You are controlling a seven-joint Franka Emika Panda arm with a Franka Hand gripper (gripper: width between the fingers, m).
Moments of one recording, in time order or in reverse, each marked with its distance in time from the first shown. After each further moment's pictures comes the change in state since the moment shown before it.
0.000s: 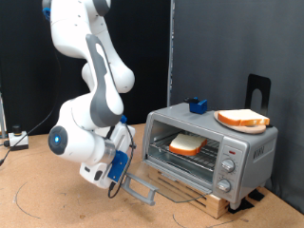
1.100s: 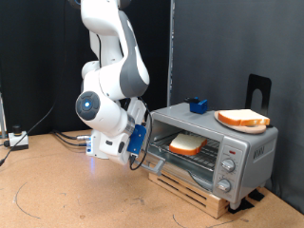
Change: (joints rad) arm 0.005 -0.272 0.119 -0.063 0.065 -0.130 -0.175
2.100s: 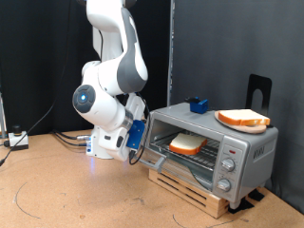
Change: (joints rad) arm -0.006 -0.112 -0.018 -0.066 0.134 0.006 -0.001
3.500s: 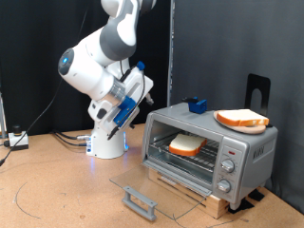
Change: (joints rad) arm -0.062 -0.278 -0.066 -0.033 0.260 -0.097 0.332
